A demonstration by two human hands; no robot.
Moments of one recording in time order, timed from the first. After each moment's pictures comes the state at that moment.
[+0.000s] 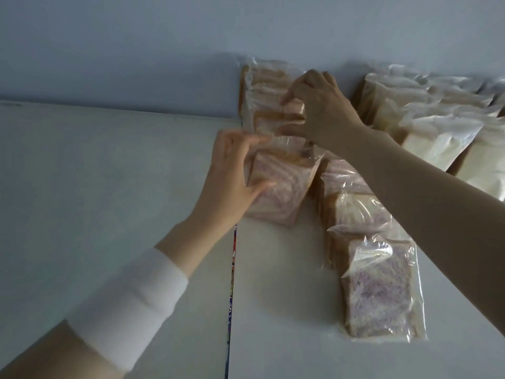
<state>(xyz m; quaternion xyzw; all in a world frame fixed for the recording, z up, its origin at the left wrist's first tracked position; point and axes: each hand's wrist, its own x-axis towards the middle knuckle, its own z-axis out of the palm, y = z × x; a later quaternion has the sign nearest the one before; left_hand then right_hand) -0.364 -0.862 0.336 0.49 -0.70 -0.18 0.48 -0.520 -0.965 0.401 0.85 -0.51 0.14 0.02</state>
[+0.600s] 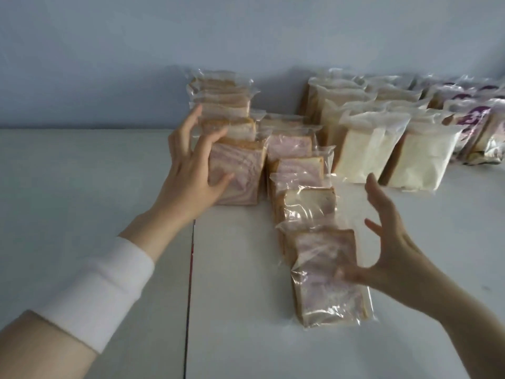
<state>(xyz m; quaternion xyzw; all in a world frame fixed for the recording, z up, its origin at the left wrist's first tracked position) -0.374 -0.898 0.324 0.47 -0.77 0.00 0.42 -0.650 -0.778 0.345 0.73 -0.57 0.26 -0.25</state>
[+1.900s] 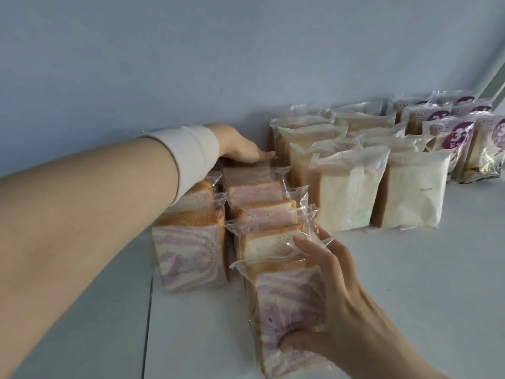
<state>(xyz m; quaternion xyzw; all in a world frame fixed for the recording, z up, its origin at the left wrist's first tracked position) -0.510 -1.098 0.394 0.56 -0.77 -0.21 -0.20 -0.631 -0.824 0.321 0.75 -0.58 0.24 -0.20</state>
